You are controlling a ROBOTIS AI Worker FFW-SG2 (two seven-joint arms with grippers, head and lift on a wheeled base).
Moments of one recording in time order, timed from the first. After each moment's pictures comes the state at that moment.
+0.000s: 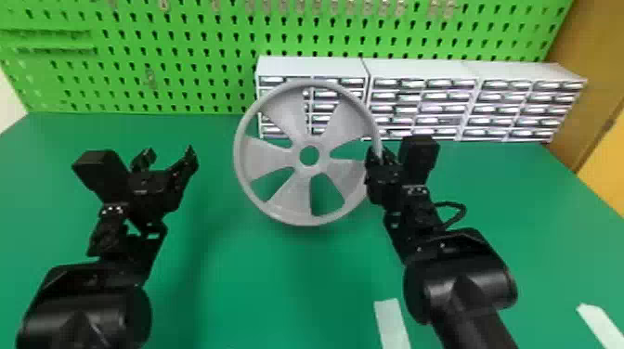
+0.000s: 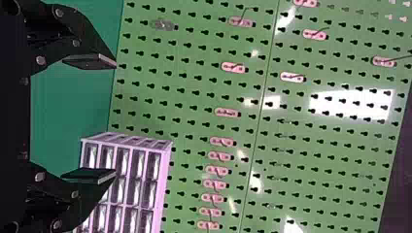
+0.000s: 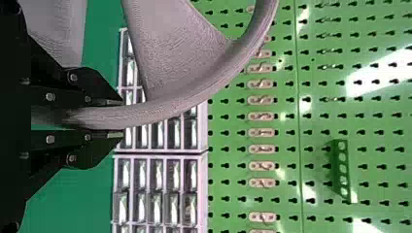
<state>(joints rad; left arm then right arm) -0.11 0.08 0.05 -1.52 0.22 -0.04 -0.10 -0.27 0.00 0.19 -1.39 -0.08 0.08 -0.10</state>
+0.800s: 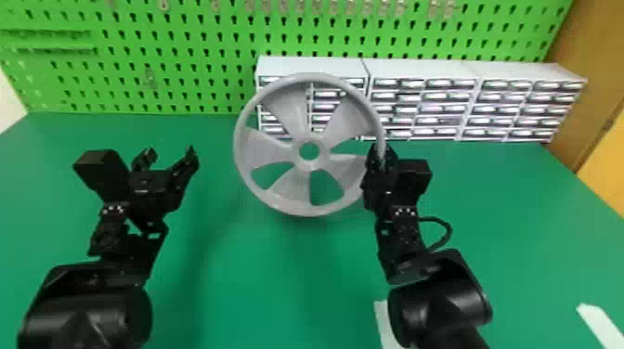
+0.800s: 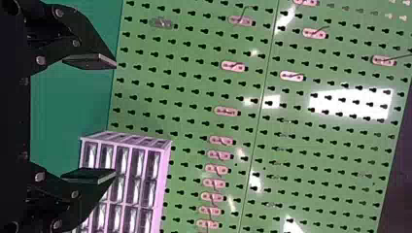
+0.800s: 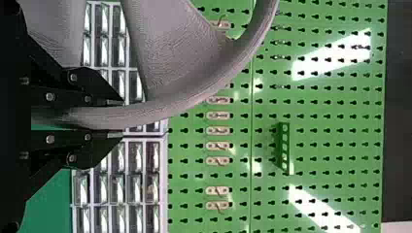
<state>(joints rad) -0.11 0.08 0.04 -1.52 0.22 -0.04 -0.10 -0.29 0.00 0.27 -1.18 -0.03 -0.31 -0.28</state>
